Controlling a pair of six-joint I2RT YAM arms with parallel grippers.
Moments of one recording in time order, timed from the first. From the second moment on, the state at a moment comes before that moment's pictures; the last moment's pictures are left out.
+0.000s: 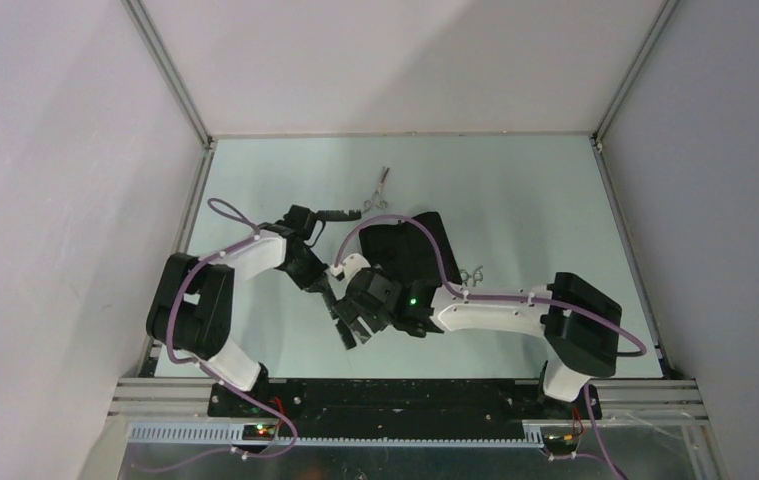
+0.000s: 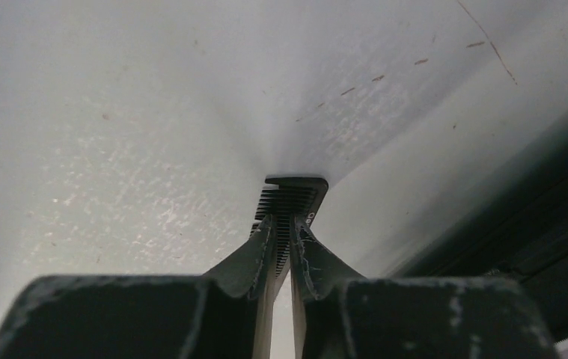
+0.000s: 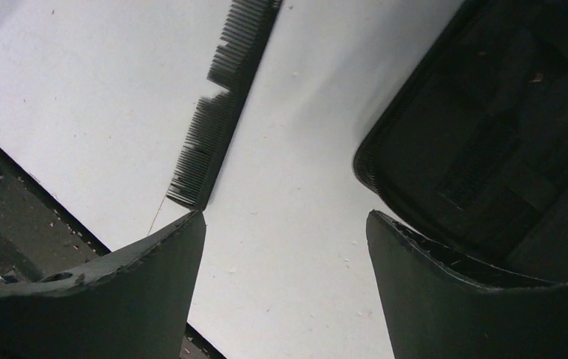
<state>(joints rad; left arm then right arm) -0.31 1.60 0.88 -0.64 0.01 -1.03 1.23 1.67 1.13 -0.32 0.27 0.30</state>
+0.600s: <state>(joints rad) -0.31 1.40 0.86 -0.67 -0.02 -1.02 1.24 1.76 1.17 -0.33 0.22 0.30</state>
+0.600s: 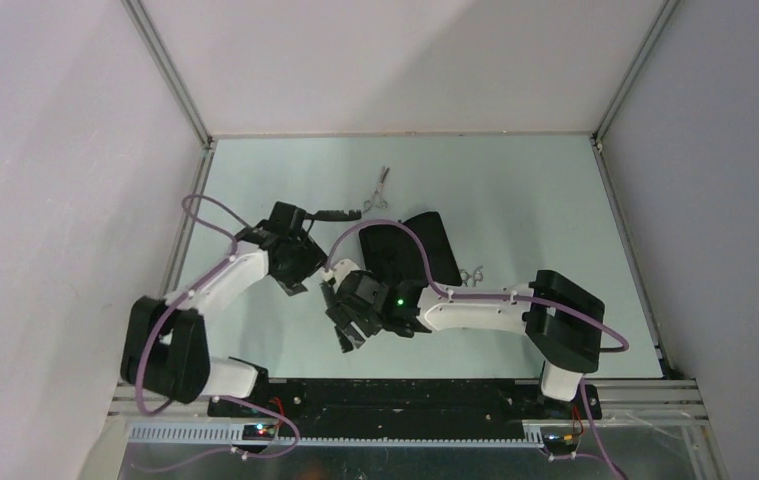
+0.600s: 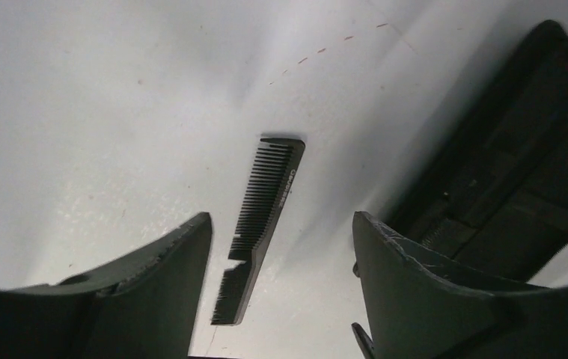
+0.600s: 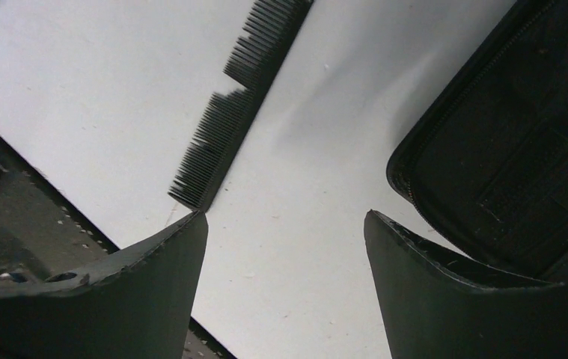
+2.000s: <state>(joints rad) -0.19 0.59 0.71 -0.79 -0.24 -0.58 1.16 1.98 1.38 -0.79 0.02 0.26</state>
